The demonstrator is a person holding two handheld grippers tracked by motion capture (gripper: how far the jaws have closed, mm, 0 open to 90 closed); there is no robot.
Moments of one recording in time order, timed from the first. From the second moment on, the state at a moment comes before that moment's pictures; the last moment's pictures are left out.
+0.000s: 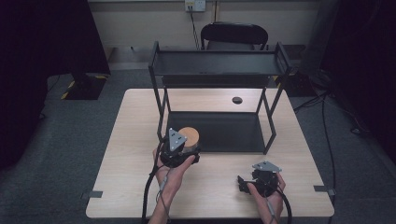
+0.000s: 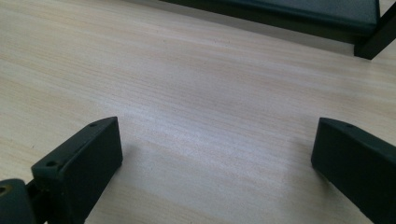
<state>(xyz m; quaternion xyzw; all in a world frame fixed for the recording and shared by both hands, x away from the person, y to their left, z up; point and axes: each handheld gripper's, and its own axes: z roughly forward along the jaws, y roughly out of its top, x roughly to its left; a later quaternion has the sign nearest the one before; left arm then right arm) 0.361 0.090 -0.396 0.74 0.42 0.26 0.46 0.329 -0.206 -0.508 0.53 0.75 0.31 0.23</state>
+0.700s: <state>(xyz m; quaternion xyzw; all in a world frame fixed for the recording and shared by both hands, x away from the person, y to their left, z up) 0.391 0.060 -0.382 0.75 0.40 0.26 0.45 0.329 -0.206 -0.508 0.54 0.75 0.31 0.23</state>
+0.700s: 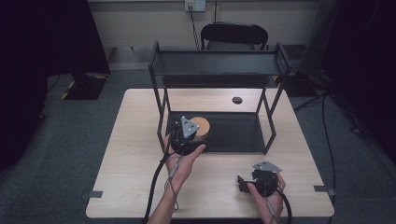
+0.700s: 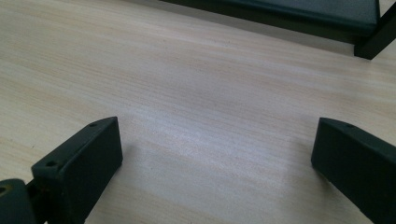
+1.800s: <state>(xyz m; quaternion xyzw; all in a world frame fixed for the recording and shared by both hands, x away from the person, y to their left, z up) 0.459 0.051 -0.415 0.74 0.43 0.26 0.44 0.329 -0.206 -0.508 0.53 0.75 0.31 0.23</state>
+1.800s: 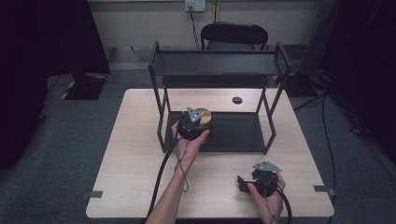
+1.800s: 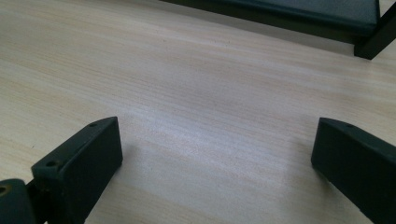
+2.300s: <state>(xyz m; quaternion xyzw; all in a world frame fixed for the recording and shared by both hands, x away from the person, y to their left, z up) 0.472 0.042 -0.434 0.75 0.43 0.26 0.43 0.329 -0.206 -0.508 0.53 0.75 0.31 0.23</state>
